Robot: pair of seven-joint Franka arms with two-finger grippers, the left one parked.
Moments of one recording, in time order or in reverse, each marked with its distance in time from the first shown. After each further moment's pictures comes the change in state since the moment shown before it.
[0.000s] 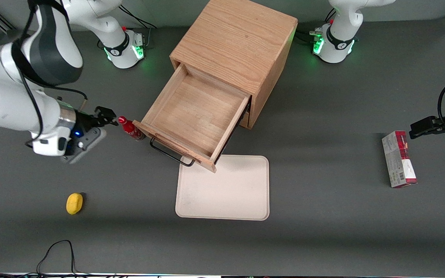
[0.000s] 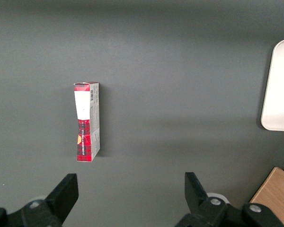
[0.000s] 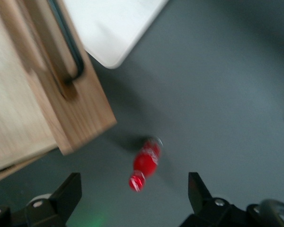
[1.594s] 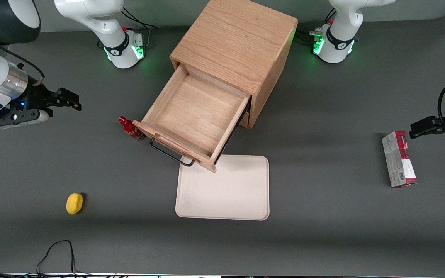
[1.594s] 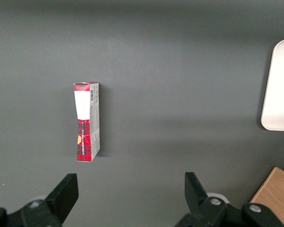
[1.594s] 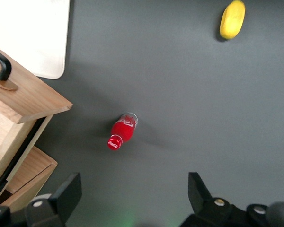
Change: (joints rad) arm -0.427 -0.271 0.342 -0.198 -0.090 0.042 0.399
